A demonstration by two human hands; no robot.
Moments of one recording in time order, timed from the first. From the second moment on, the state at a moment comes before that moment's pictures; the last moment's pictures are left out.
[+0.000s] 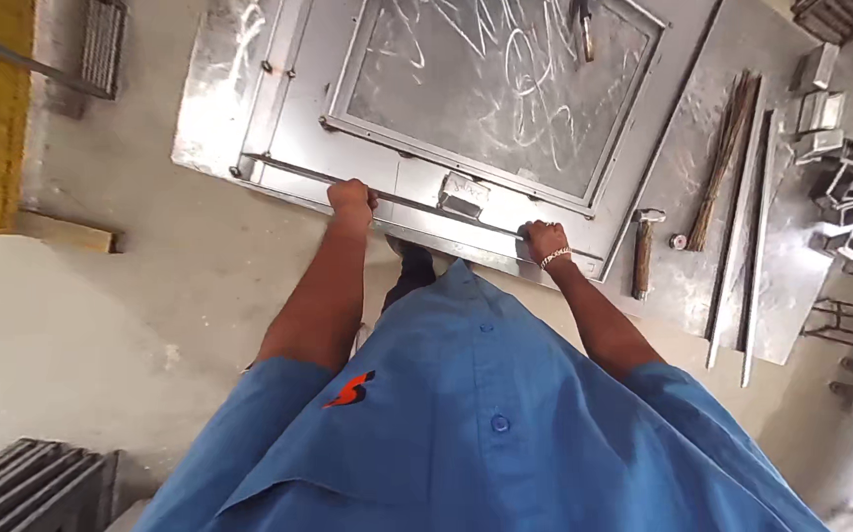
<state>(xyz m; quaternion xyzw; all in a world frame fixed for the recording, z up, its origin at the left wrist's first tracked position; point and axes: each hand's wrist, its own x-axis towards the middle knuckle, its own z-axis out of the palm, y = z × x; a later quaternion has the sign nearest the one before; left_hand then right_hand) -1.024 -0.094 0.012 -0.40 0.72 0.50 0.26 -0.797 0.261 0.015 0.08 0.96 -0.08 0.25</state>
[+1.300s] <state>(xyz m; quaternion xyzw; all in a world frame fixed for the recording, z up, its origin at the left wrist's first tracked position) -1.013 -0.084 0.010 -0.35 0.78 0.43 0.28 -0.774 0.266 0.010 0.17 0.96 -0.15 0.18</state>
